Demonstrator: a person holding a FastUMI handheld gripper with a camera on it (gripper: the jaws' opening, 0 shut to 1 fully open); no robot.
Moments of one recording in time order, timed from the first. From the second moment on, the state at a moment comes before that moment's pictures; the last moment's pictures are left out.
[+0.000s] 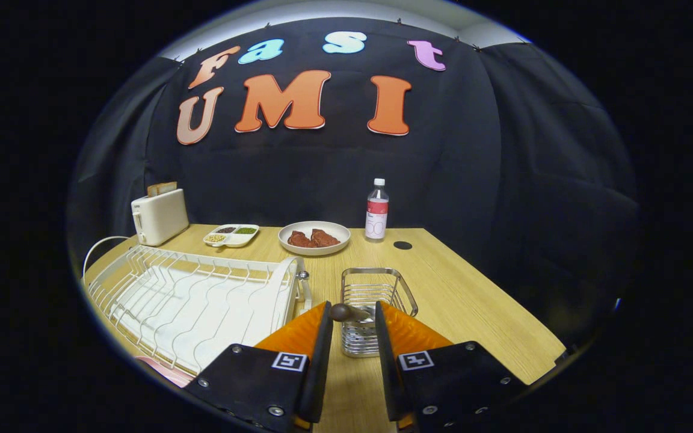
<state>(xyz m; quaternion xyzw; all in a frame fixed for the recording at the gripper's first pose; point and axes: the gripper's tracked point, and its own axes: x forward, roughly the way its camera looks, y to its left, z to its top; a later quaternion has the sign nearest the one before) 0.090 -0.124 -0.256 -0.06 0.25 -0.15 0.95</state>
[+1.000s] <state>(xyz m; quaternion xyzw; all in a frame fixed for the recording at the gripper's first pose) 0.099 -0.128 -0.230 -0.05 0.21 -0.14 0.97</state>
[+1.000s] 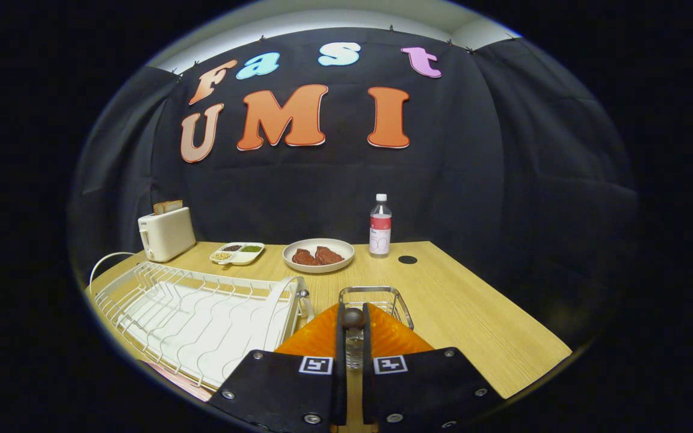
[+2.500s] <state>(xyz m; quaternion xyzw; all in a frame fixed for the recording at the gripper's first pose) 0.026 0.013 -0.096 -0.04 0.11 0.03 0.99</state>
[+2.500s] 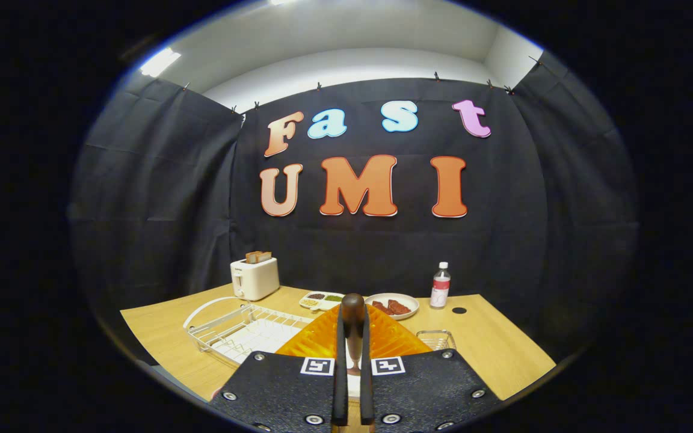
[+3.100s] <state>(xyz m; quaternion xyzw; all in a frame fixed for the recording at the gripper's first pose) -0.006 0.098 -0.154 0.00 0.17 0.14 0.98</state>
